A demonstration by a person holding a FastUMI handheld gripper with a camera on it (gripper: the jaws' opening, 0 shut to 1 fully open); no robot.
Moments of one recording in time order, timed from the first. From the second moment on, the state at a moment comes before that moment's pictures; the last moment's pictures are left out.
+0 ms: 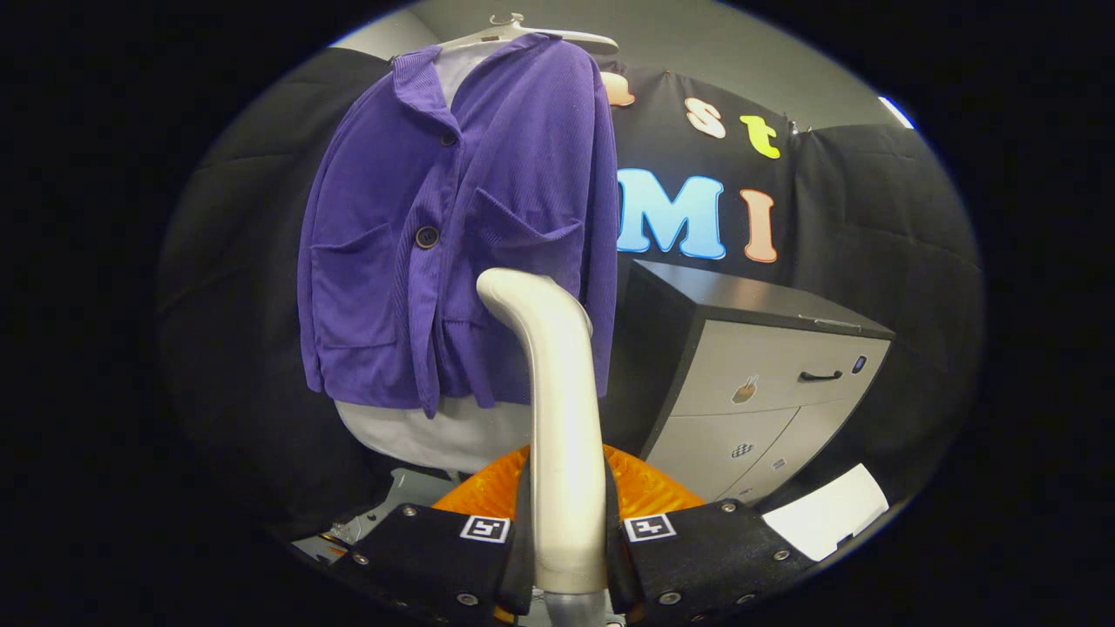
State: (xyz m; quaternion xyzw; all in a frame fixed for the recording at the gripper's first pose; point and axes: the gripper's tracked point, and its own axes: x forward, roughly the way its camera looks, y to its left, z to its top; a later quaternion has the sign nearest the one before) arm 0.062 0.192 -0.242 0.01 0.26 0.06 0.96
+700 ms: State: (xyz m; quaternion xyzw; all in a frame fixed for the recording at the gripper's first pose) arm 0.056 0.165 -0.185 -0.01 0.24 0.08 0.97
